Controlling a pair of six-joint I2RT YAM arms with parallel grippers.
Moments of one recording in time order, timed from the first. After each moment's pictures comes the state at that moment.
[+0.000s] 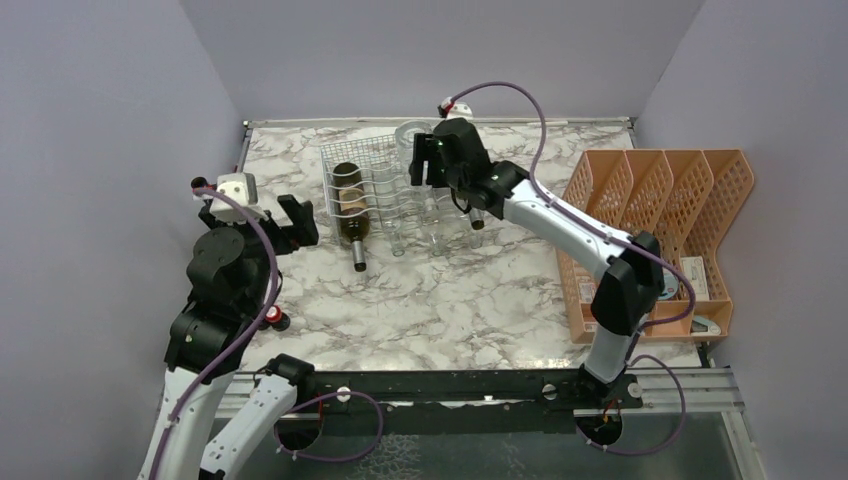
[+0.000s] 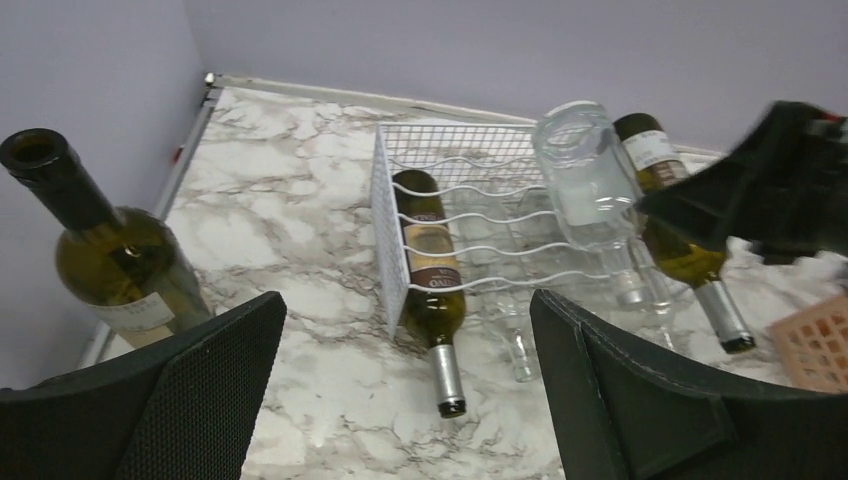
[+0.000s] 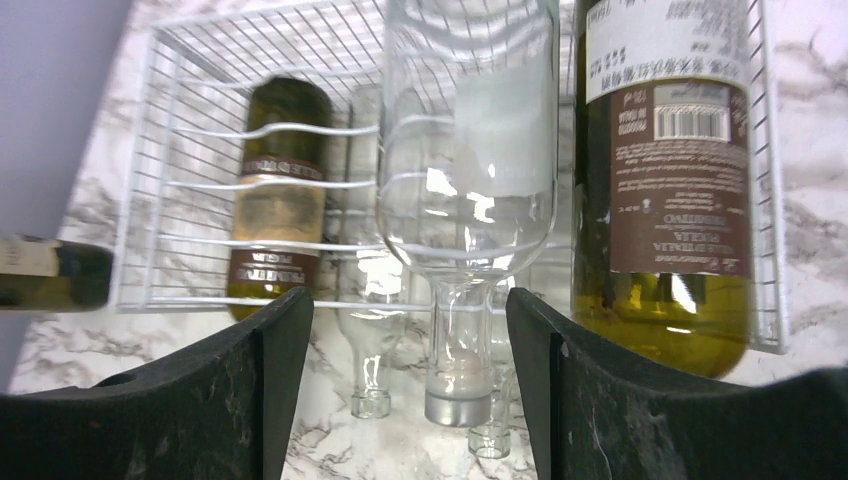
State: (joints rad) left arm -0.35 0.57 1.07 -0.58 -0.30 -0.23; right arm 0.76 1.85 1.71 -0.39 0.32 0.45
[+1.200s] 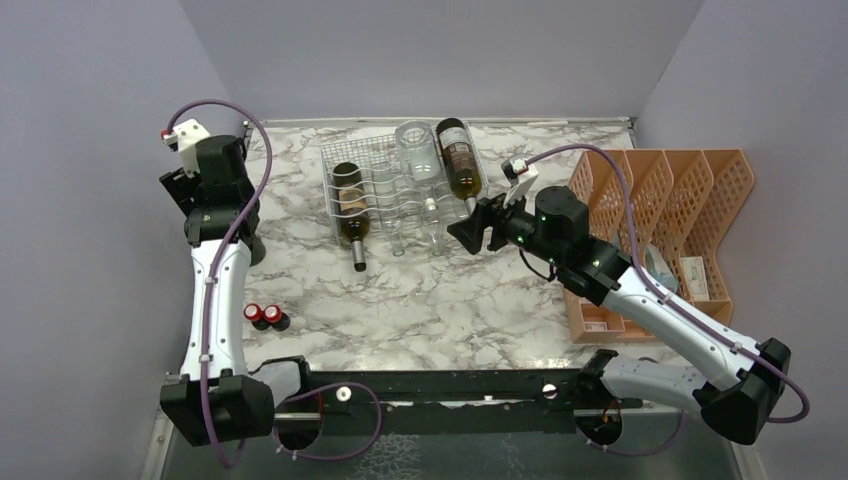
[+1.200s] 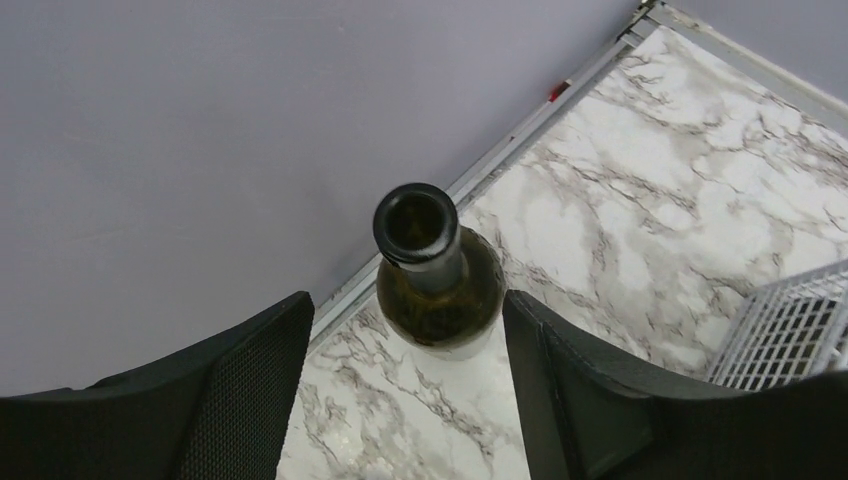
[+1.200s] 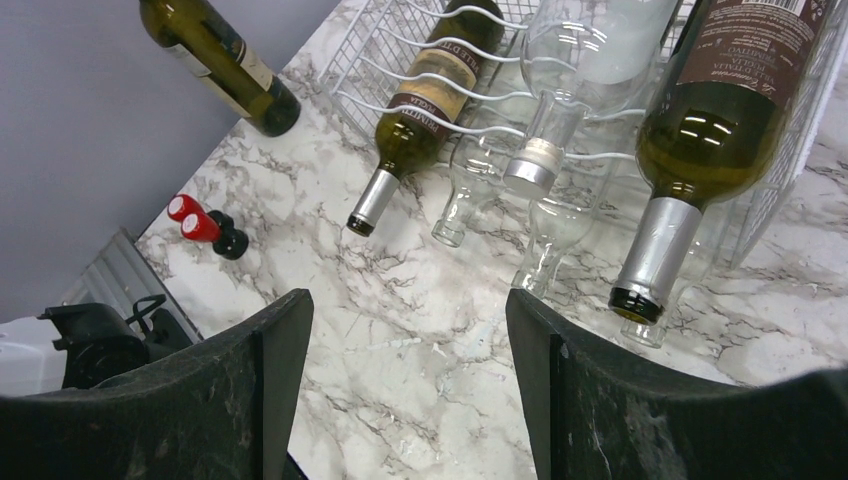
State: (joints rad) left arm 0.11 1.12 1.23 -0.58 -0.65 -0.21; right arm 0.76 1.07 0.98 -0.15 -0.06 0.33
